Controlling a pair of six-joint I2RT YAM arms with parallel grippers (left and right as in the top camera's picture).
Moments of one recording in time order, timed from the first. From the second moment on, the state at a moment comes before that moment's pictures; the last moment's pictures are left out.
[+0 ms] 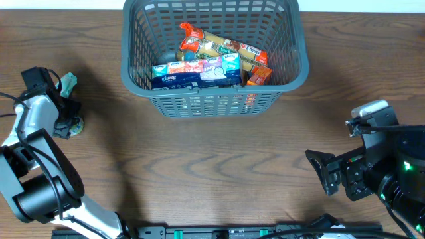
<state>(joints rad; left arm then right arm) 0.46 1.86 1.19 -0.63 -0.11 -0.85 0.52 1.06 1.95 -1.69 0.18 0.07</state>
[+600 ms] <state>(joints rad) 0.44 1.60 1.32 -0.76 -0.09 -0.77 0.52 1.06 1.95 -1.69 0.18 0.07</state>
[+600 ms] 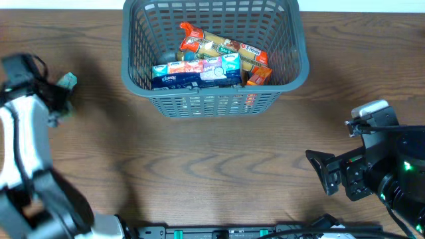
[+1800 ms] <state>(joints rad) -0.27 1.54 1.56 -0.73 -0.09 -0.56 0.52 1.06 1.95 -1.69 0.18 0.07</state>
